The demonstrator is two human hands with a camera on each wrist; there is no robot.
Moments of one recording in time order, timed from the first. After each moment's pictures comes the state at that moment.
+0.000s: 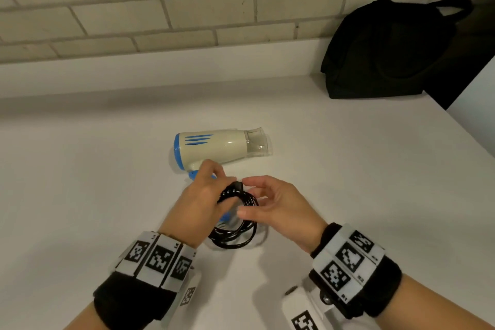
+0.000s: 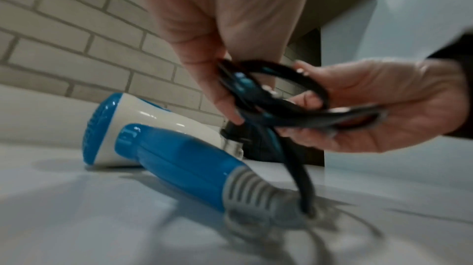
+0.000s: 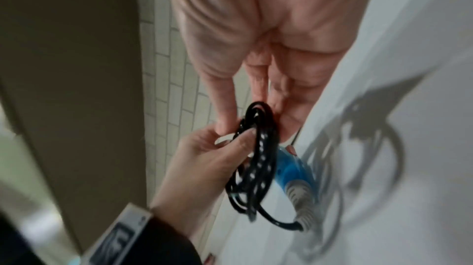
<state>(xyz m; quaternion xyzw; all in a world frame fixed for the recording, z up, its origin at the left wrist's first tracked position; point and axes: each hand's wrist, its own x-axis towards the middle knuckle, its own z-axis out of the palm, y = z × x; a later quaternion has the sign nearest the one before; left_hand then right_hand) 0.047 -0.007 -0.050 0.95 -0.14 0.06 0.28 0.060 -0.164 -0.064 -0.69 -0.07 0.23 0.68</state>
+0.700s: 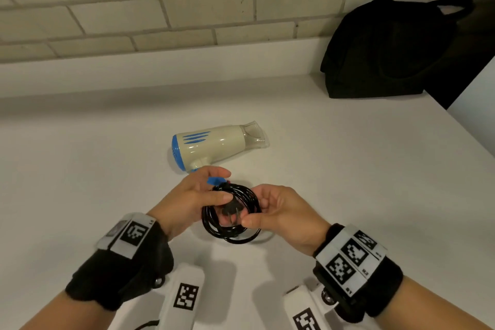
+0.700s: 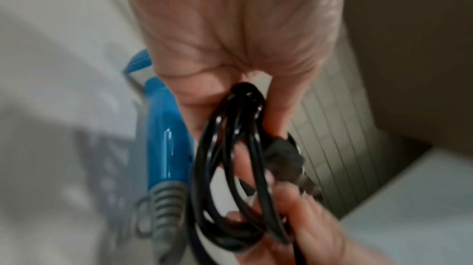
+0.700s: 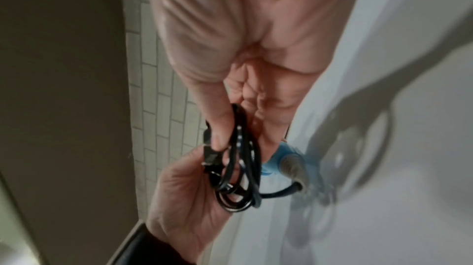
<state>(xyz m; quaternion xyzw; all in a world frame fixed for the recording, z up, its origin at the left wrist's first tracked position) 0.054 0.003 -0.037 0.69 0.08 -0.19 0.70 0.057 -0.173 -0.065 -0.61 -0.15 0.29 0.72</state>
